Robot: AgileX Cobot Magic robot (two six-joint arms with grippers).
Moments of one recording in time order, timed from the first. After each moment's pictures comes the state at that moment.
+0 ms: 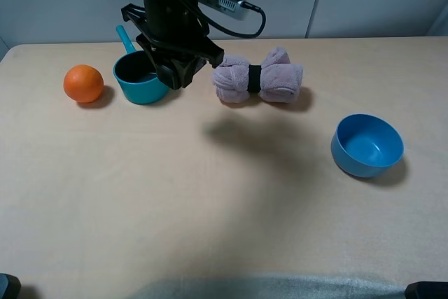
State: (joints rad) left arm -0.67 2.02 -1.67 0.14 1.19 -0.10; right arm -0.05 0.01 -0.50 -0.16 1.02 0.09
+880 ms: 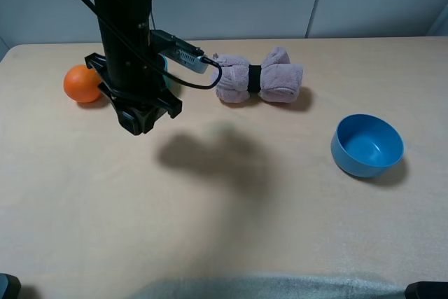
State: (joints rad) left arm -0.61 1.91 -1.25 0.14 1.02 -0.10; right arm -0.05 0.01 -0.50 -0.16 1.02 0.09
